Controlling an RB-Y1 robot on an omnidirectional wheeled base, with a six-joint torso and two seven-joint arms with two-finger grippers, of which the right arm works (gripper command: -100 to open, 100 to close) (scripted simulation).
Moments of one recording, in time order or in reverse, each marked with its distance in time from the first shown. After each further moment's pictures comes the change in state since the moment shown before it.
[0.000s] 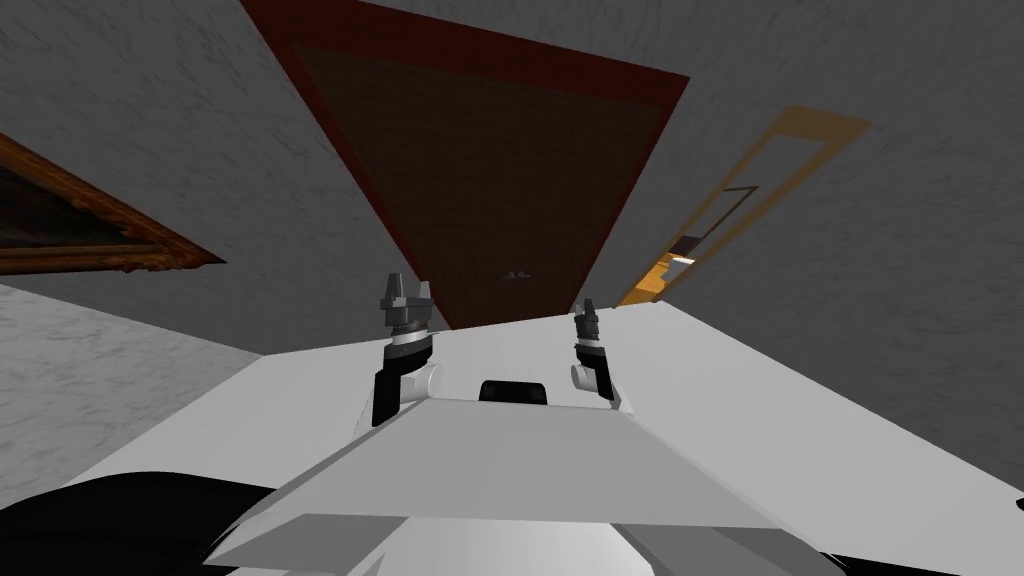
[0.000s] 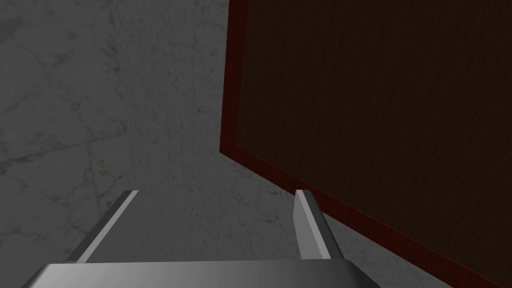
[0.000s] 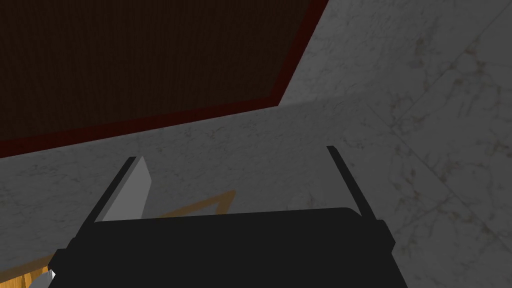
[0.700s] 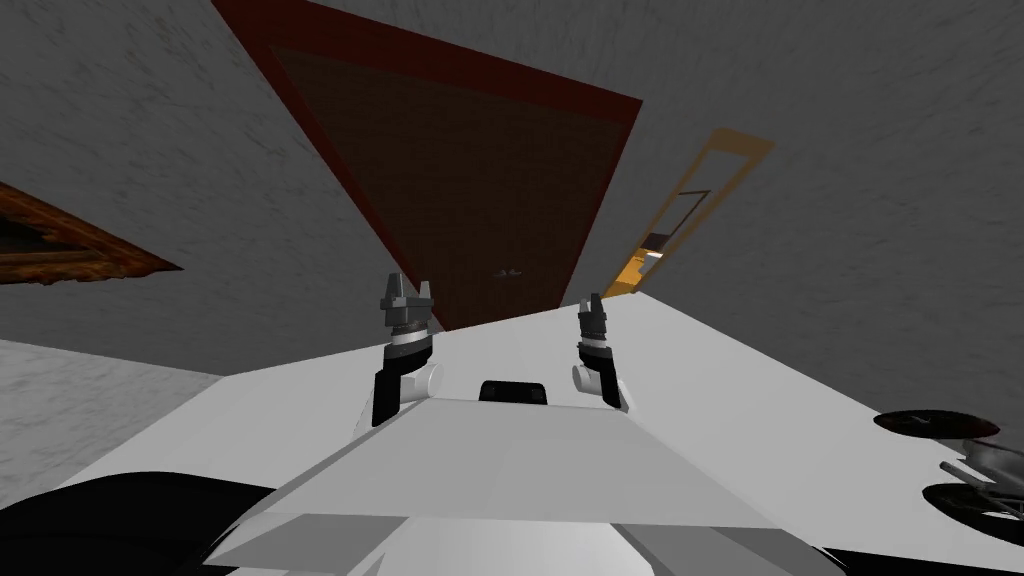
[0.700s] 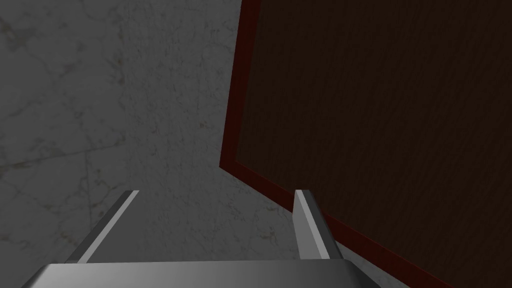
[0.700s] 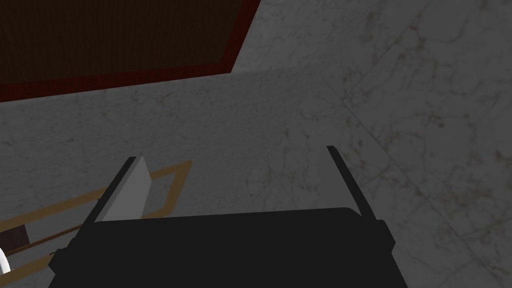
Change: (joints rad) arm 0.070 0.032 0.023 -0.190 0.029 0.024 0.022
